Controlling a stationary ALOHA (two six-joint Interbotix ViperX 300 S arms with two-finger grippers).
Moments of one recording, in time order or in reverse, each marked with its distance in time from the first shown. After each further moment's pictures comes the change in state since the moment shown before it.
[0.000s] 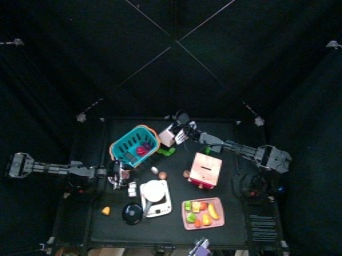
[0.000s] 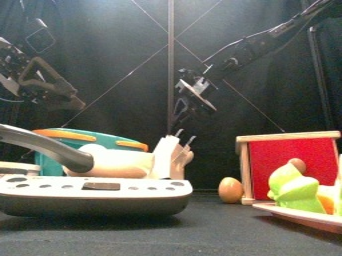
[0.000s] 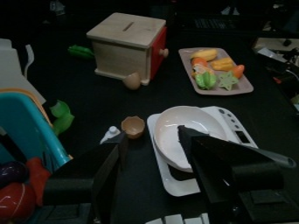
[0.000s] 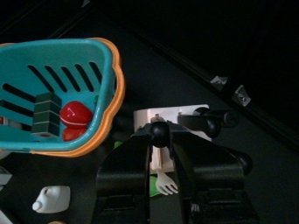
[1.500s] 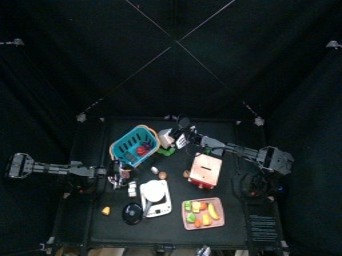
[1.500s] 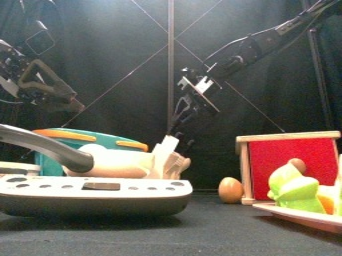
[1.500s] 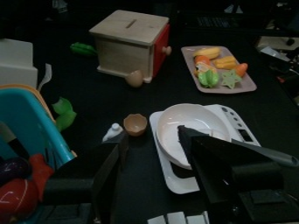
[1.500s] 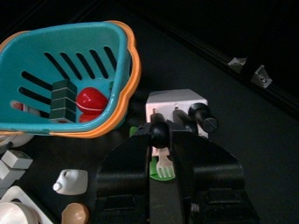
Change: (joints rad) left arm 0.008 0.000 0.005 0.000 -0.002 -0.002; right arm 0.040 -0.040 0.078 0.066 -0.034 0.003
